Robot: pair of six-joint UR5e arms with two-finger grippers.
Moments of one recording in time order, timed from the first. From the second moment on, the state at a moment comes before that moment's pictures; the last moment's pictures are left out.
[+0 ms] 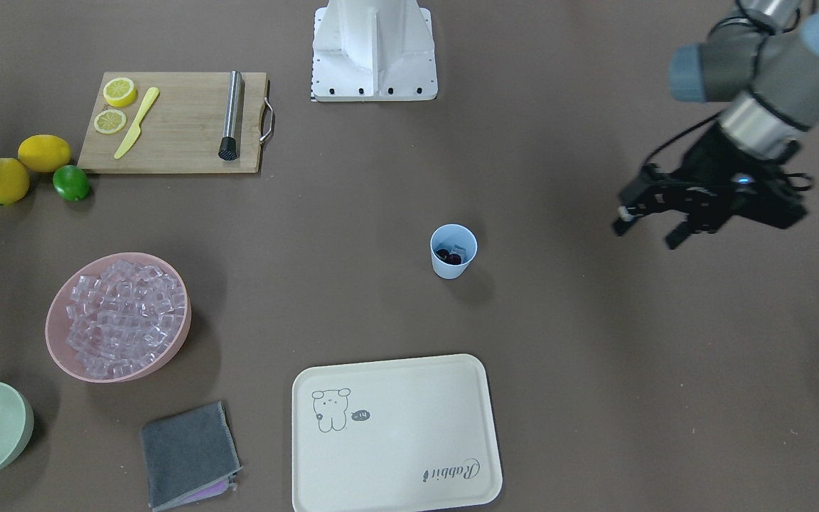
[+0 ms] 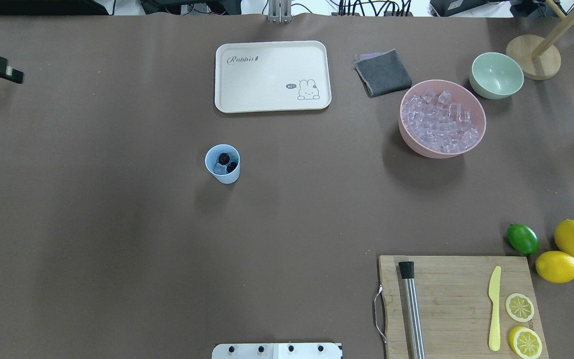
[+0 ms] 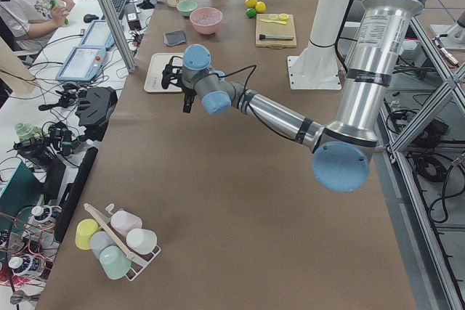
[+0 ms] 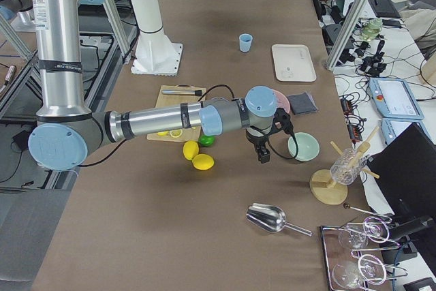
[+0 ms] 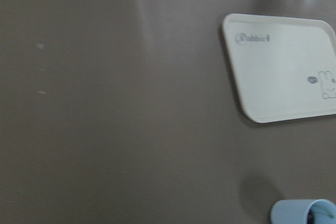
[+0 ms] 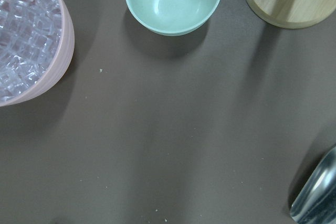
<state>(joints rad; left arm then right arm) -1.32 -1.72 -1.69 -2.12 -2.42 -0.66 1.50 -1.55 1.74 -1.52 2.45 -0.15</state>
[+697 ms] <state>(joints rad) -1.51 -1.50 -1.53 -2.12 -2.47 -0.12 1.56 -1.52 1.72 -1.61 2.43 -0.28</state>
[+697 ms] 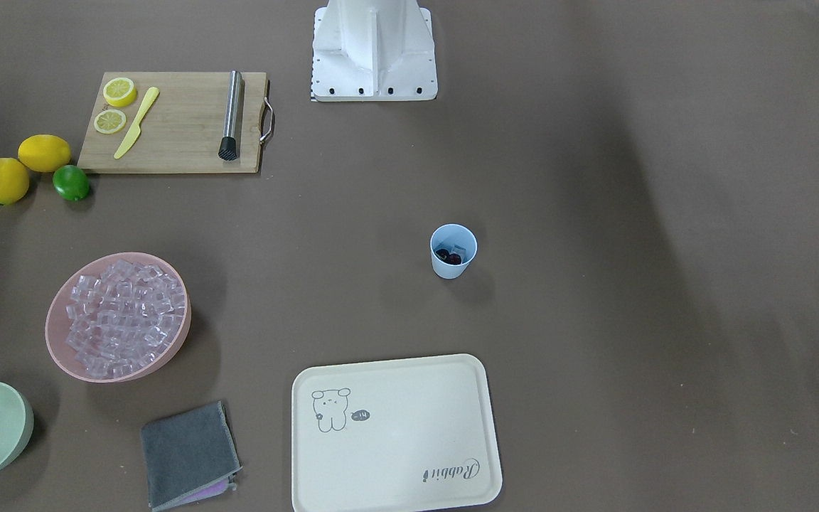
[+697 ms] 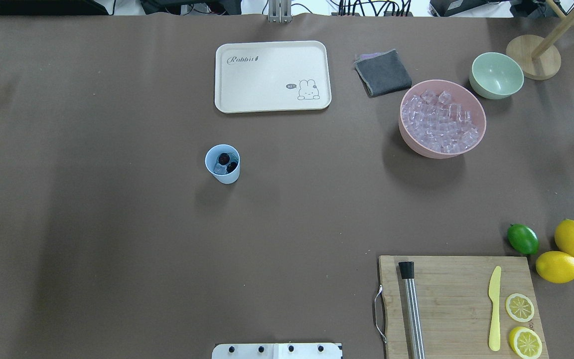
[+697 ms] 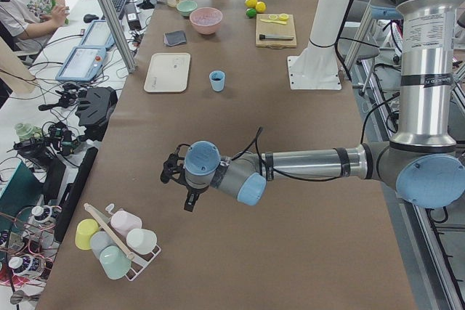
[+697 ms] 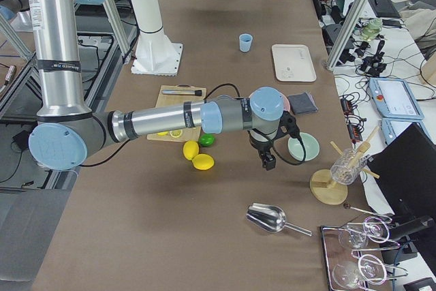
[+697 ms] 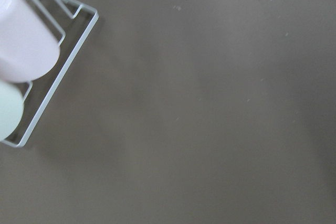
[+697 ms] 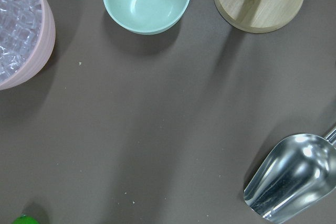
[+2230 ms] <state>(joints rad) -1.54 -1.57 -1.65 -1.99 -2.44 -0.18 1.58 -1.53 1.73 -1.61 2.43 -0.29</state>
